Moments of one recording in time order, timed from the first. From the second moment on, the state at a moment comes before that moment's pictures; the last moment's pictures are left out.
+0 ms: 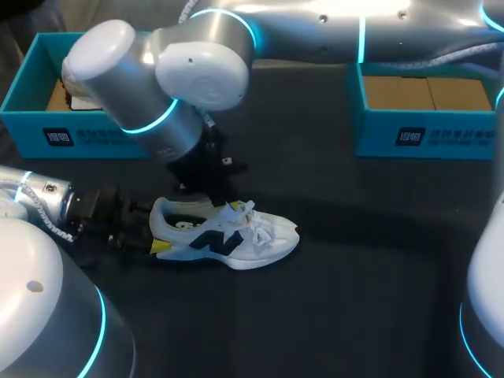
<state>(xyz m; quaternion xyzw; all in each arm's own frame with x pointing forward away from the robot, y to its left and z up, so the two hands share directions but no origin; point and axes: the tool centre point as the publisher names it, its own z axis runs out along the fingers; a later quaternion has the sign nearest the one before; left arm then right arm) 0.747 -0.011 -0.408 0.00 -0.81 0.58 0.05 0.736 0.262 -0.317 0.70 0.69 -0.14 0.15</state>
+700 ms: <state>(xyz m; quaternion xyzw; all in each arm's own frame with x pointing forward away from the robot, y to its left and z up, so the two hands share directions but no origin) 0.747 -0.011 -0.408 0.00 -0.81 0.58 0.05 0.729 0.219 -0.307 0.72 0.68 -0.11 0.12</state>
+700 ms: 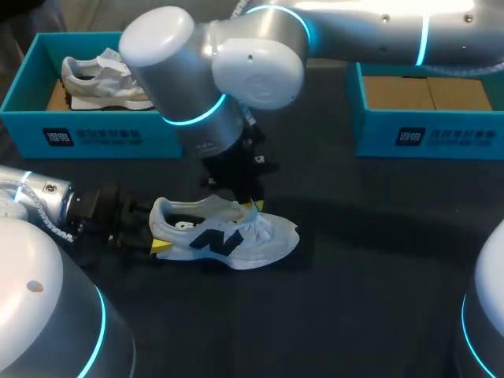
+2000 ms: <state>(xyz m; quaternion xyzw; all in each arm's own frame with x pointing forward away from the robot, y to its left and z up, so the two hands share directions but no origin) 0.747 -0.011 -0.409 0.00 -0.81 0.58 0.05 0.720 0.184 -0.365 0.76 0.64 -0.11 0.06</state>
